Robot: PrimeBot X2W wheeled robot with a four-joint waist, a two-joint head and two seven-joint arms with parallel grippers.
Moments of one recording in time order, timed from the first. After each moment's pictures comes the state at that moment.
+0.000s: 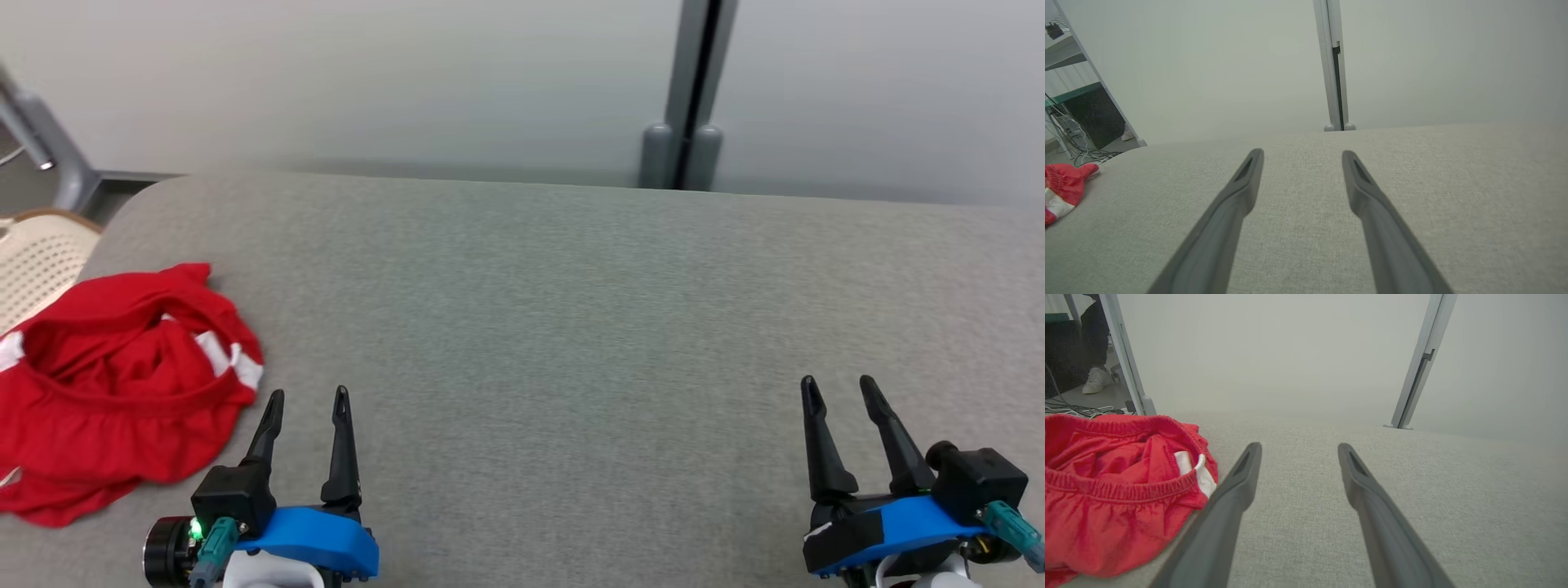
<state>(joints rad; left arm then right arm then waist) -0.08 0.15 -0.25 0.28 -0.32 0.10 -0.23 -0.06 -0.05 -0.03 0.21 0.22 0.13 -0.21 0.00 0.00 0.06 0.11</state>
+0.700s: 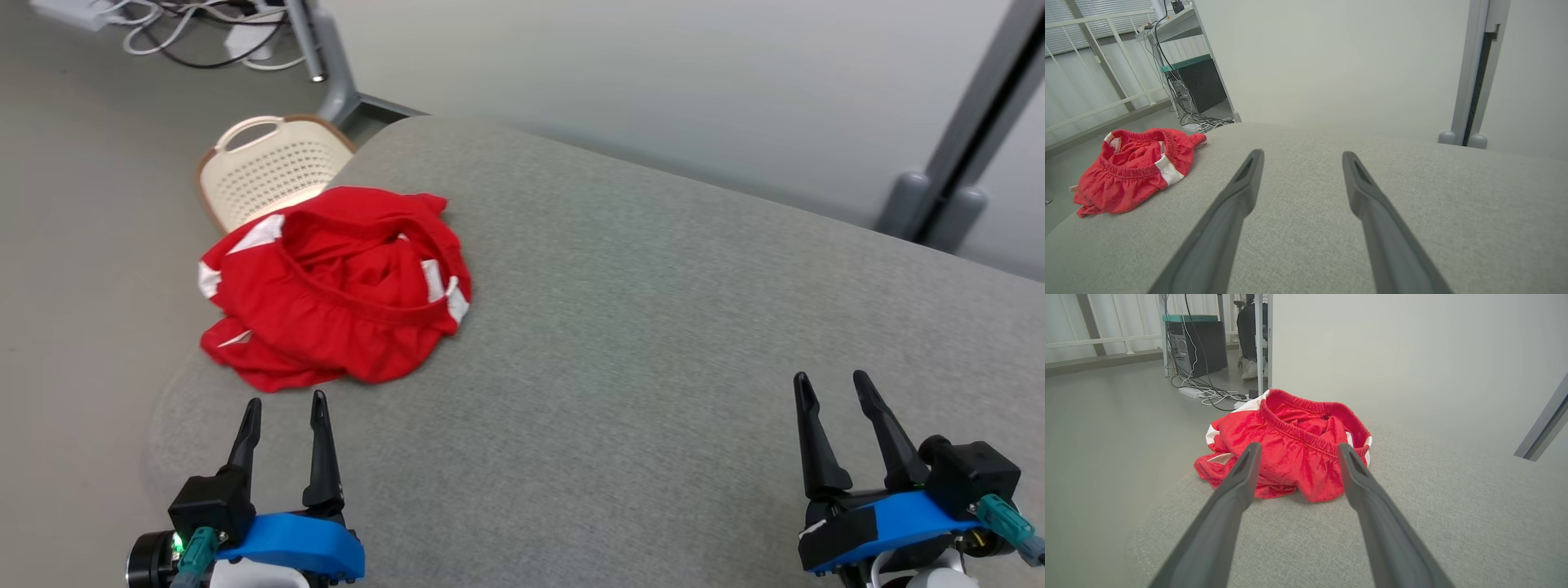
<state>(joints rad) -0.07 0.15 -0.23 0.27 -0.35 0.12 -0.24 -0.07 -0.05 -0.02 0.20 0.21 0.13 -0.19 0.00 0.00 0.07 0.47</state>
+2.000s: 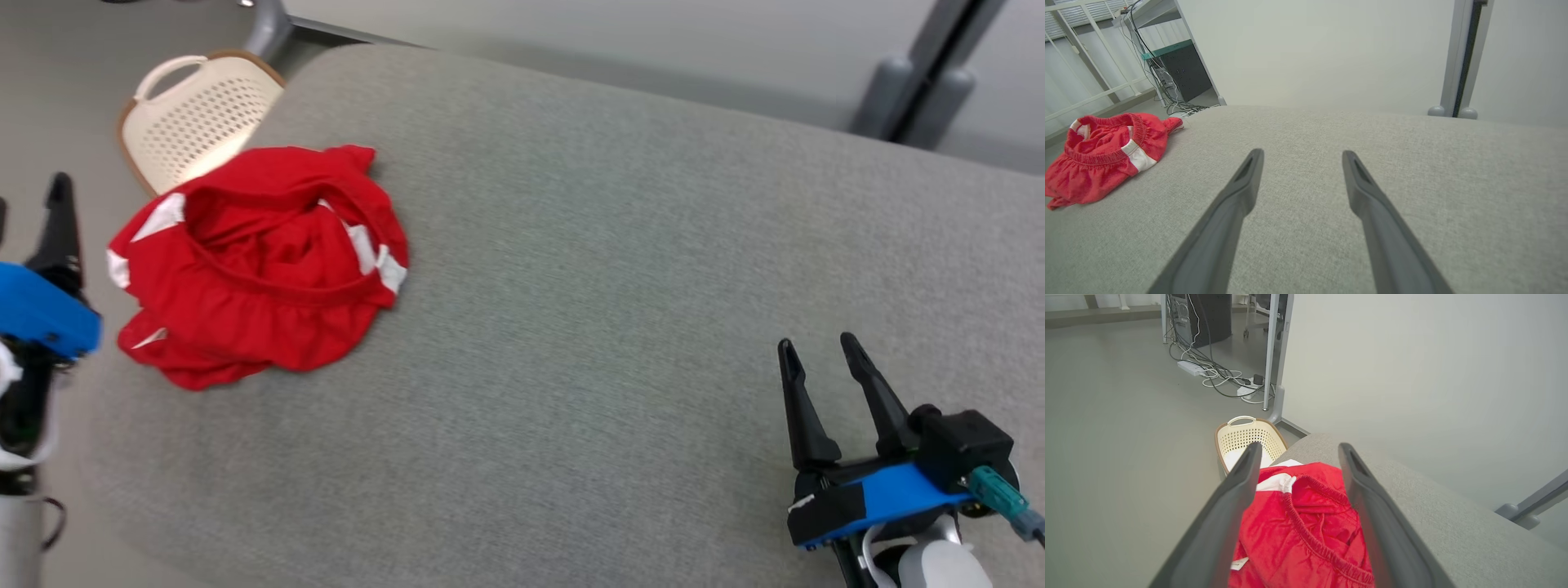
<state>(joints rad) -0.41 0.41 0.02 0.14 -0.67 0.08 0.29 -0.10 -0.05 0.00 0.12 0.17 0.13 -0.16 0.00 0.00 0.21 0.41</state>
